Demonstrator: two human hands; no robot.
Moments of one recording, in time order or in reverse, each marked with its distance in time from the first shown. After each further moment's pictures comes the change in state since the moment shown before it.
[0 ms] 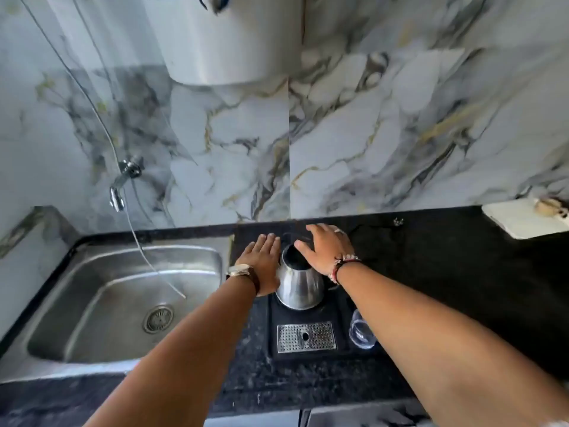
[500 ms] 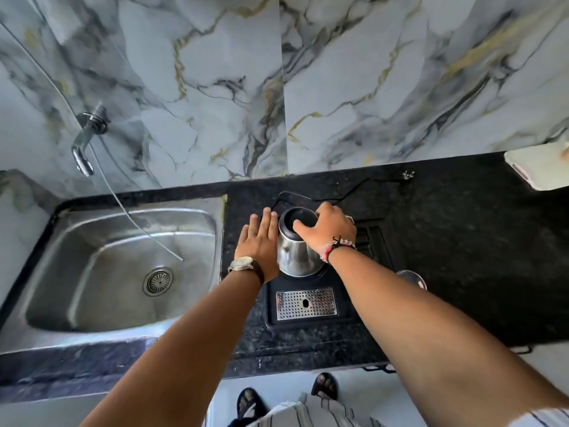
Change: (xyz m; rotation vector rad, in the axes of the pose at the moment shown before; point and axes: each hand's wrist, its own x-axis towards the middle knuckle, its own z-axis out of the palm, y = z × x) left_hand 0.012 0.013 0.050 -0.052 -0.032 -0.111; right_hand 0.010 0.011 0.056 0.188 0.019 0.397
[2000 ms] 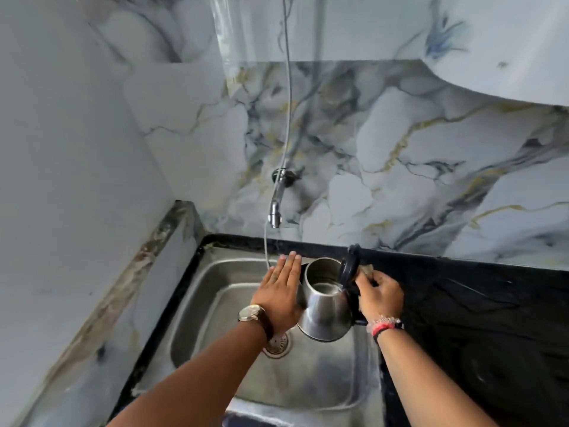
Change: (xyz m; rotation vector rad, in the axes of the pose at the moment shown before) left_hand -0.051 -0.409 -0.030 -0.206 0.218 -0.009; right_hand -0.031 -0.318 0.177 0.566 0.141 -0.041
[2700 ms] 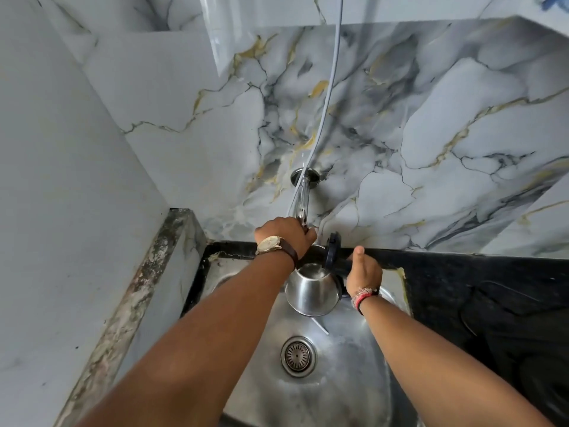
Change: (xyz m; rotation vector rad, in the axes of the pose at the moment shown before) left_hand 0.164 -0.089 -0.079 0.171 -0.028 -0.378; right_hand 0.064 -0.023 0.169 0.055 0.001 0.126
